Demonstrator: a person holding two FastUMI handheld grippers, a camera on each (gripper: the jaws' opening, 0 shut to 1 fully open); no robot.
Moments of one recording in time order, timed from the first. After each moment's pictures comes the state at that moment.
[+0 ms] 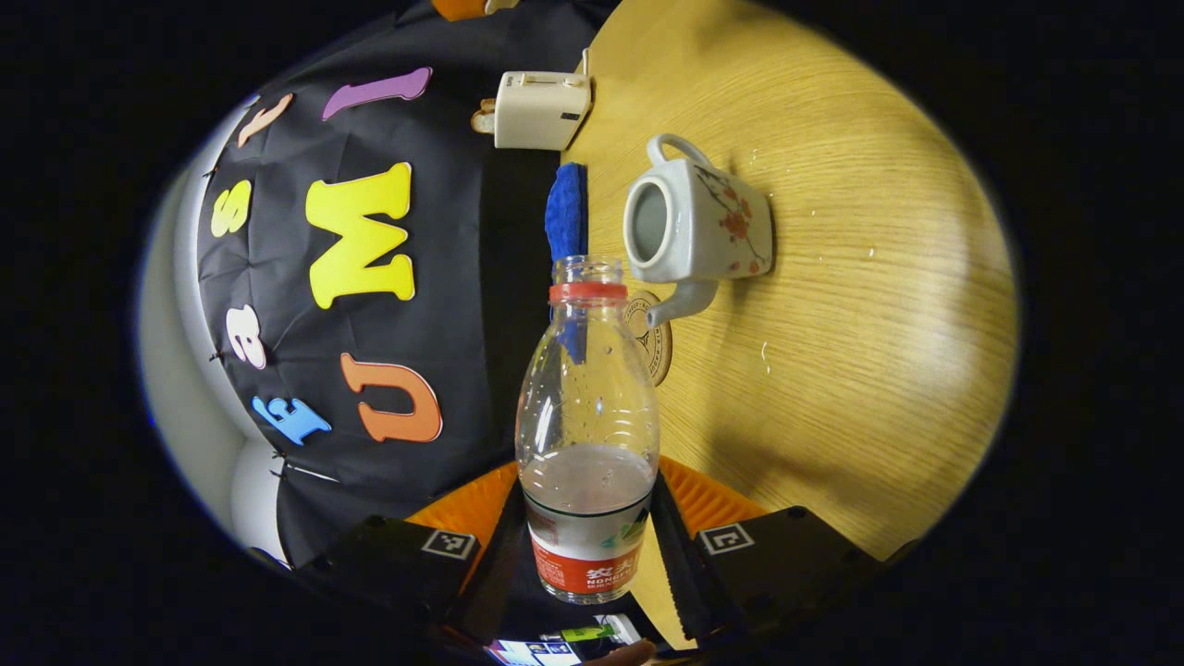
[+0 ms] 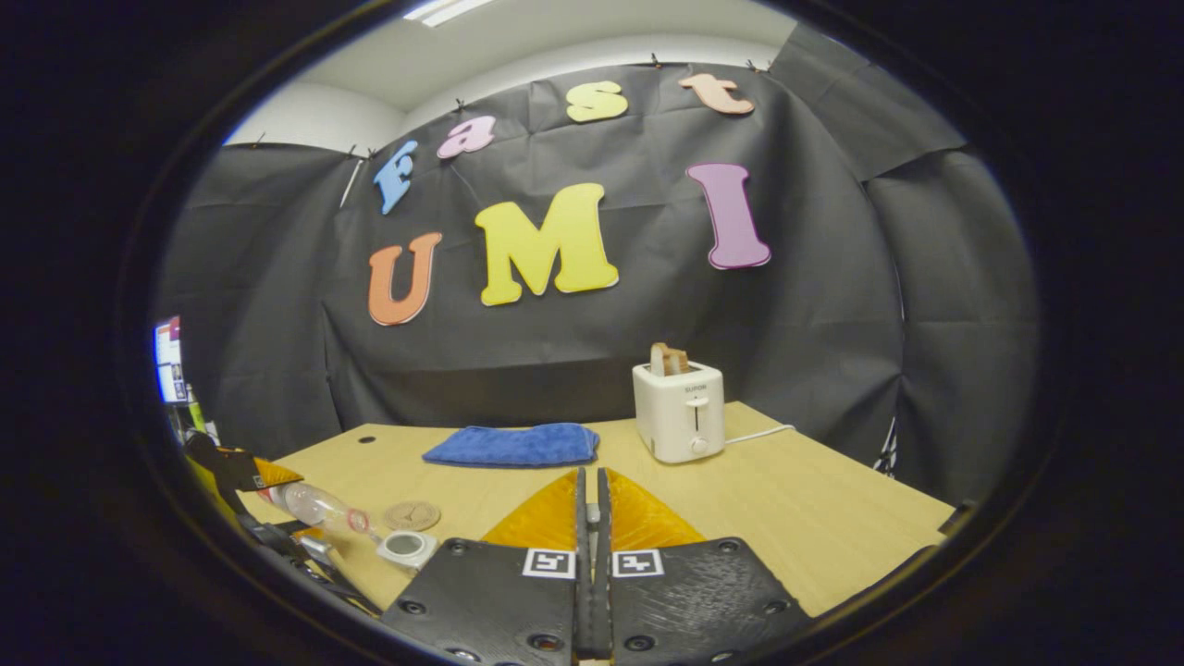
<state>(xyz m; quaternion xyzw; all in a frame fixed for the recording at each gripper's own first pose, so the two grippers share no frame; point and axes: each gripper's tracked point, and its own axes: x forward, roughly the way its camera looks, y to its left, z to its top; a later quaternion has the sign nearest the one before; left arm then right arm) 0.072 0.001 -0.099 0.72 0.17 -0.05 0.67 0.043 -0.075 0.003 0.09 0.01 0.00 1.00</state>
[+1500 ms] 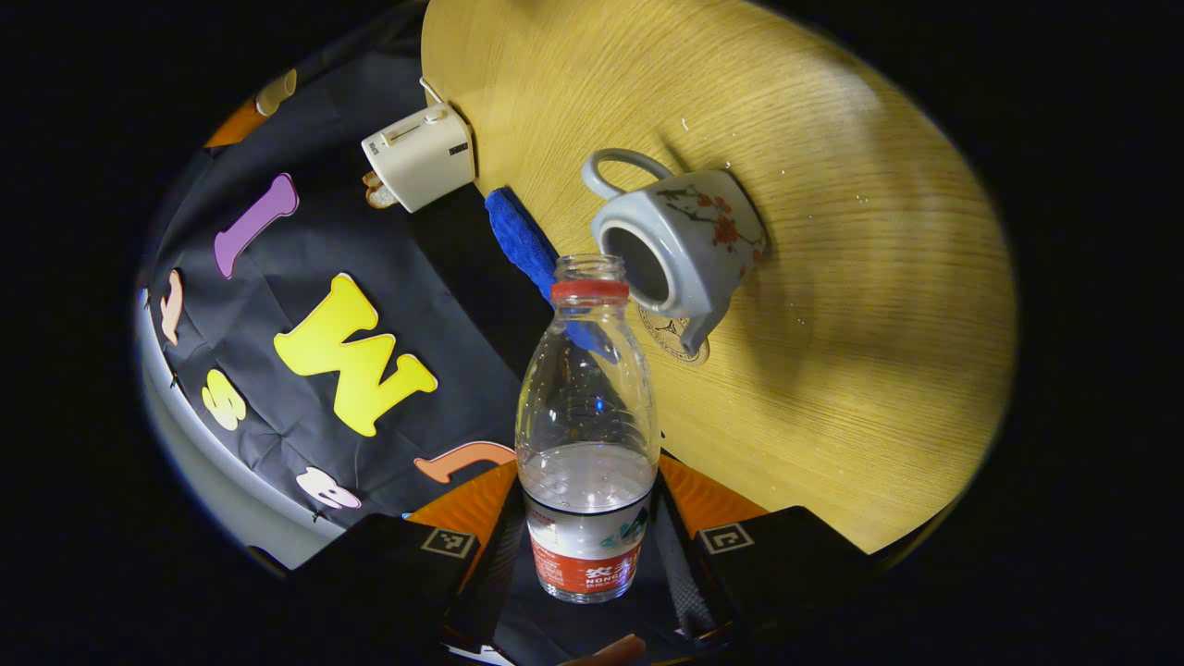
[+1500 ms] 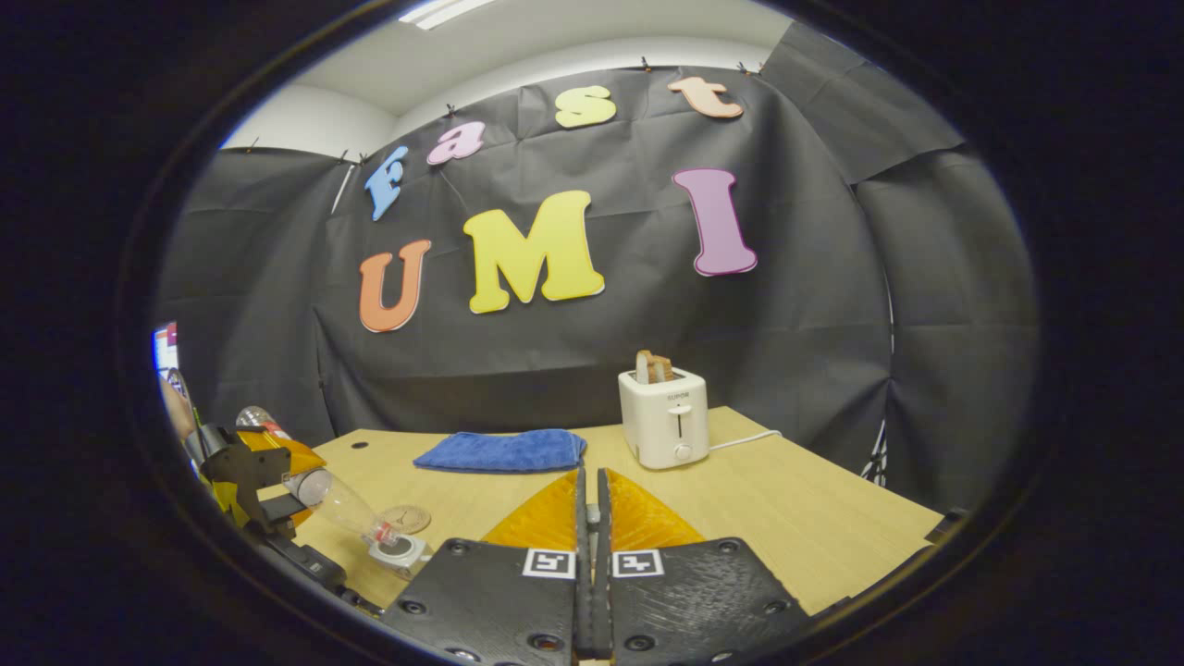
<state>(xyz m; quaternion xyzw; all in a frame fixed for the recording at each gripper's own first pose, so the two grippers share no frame) 0.090 -0.043 -0.056 0.88 0.16 -0.05 0.45 0.038 -0.095 0.011 0.09 0.00 -0.01 1.00</state>
